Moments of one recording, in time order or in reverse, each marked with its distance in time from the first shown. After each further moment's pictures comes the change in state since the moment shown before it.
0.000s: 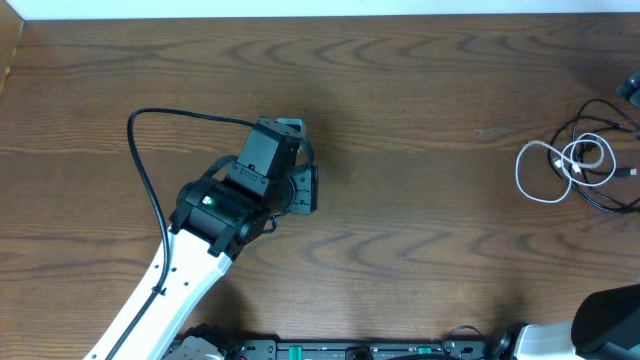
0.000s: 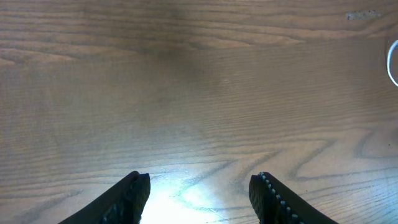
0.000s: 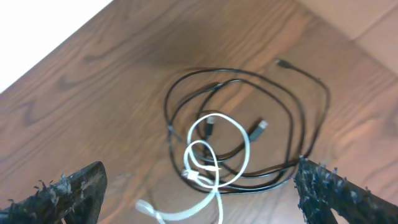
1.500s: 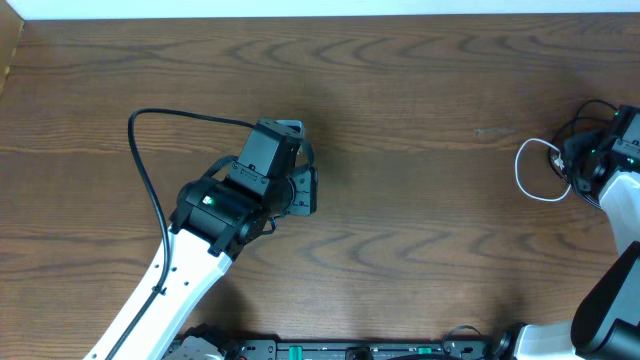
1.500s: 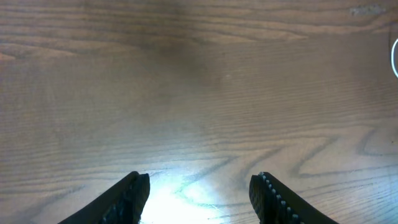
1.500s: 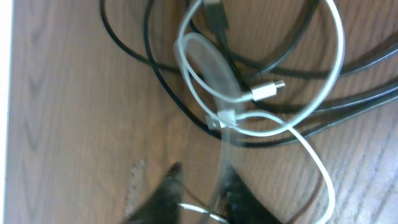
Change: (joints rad) left arm 0.000 0.001 0.000 -0.019 0.000 0.000; right arm 0.021 0.002 -0.668 0.579 -0.163 0.609
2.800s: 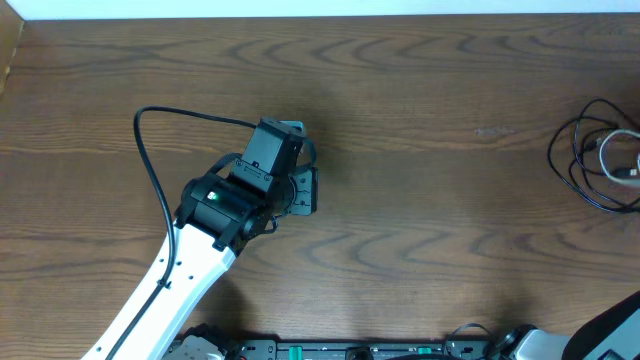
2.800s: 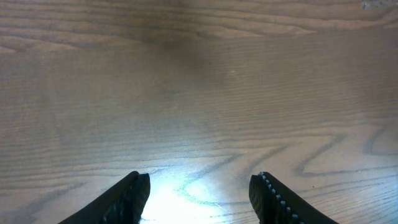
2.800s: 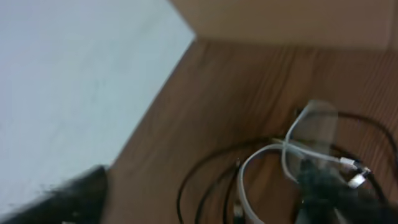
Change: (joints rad) left arm 0.000 0.021 0.000 -0.003 -0.006 -0.005; right arm -0.281 -0.134 0.008 0.403 -0.071 -0.315
